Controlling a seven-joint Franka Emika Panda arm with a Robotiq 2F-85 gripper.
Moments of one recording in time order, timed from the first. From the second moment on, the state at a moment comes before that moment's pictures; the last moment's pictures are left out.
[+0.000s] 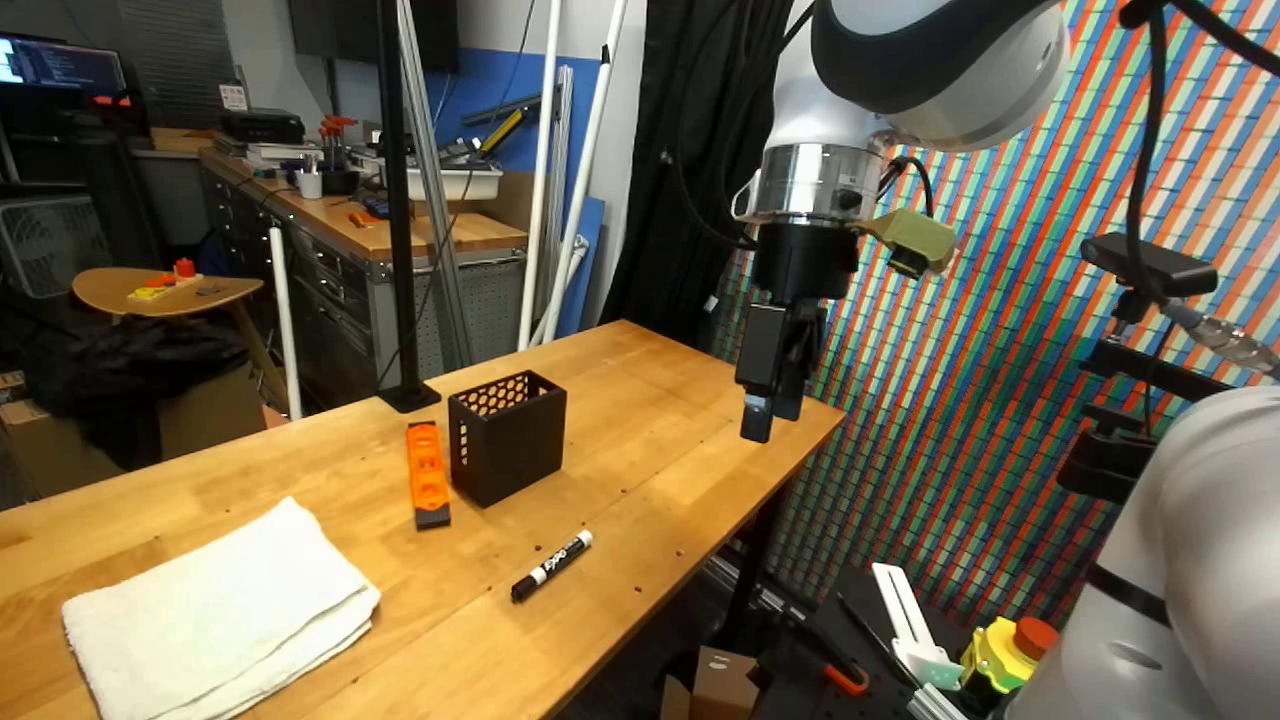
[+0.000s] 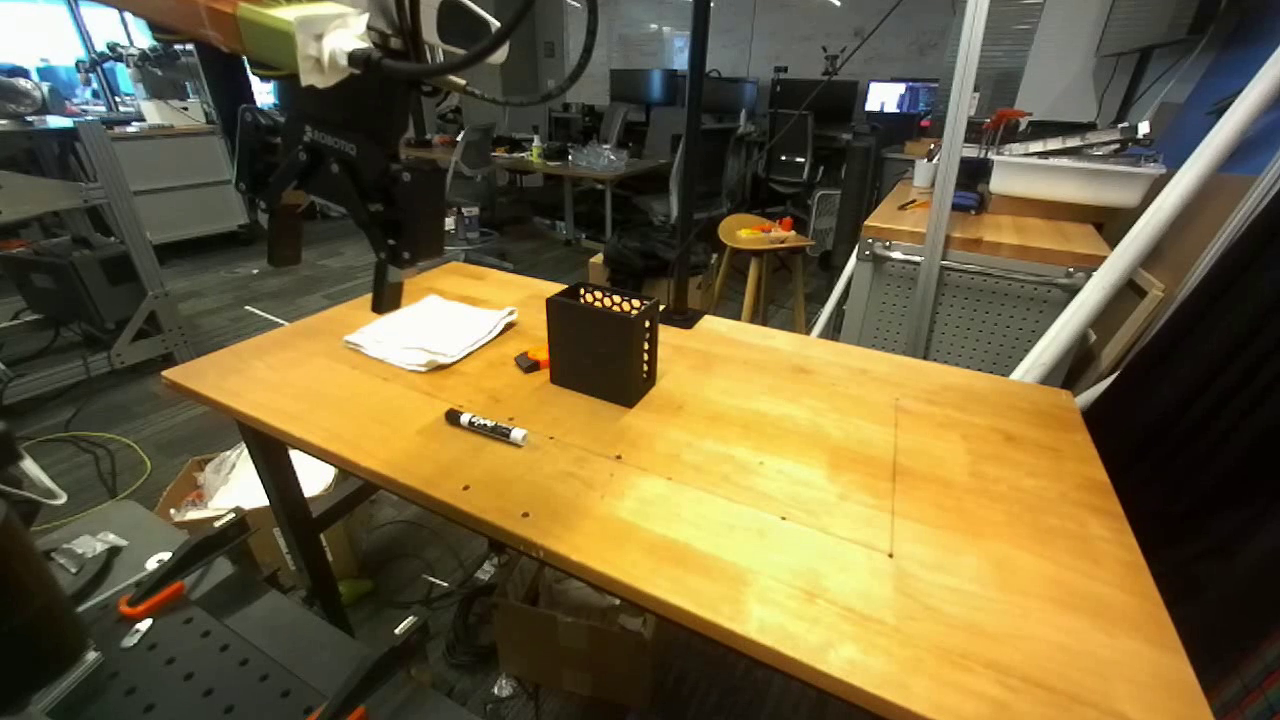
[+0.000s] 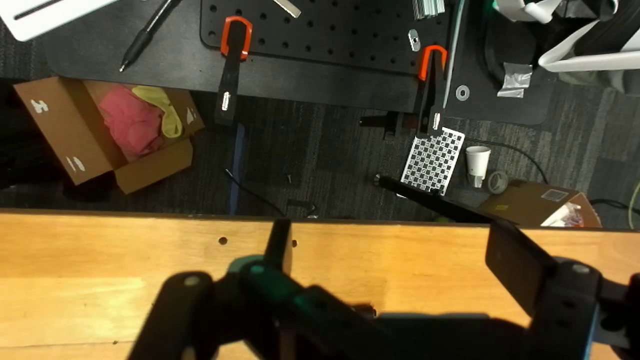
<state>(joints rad) 0.01 -0.71 -0.20 -2.74 0.02 1.85 -0.28</state>
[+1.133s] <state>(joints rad) 0.17 -0.67 0.10 -2.74 0.21 2.06 -0.06</state>
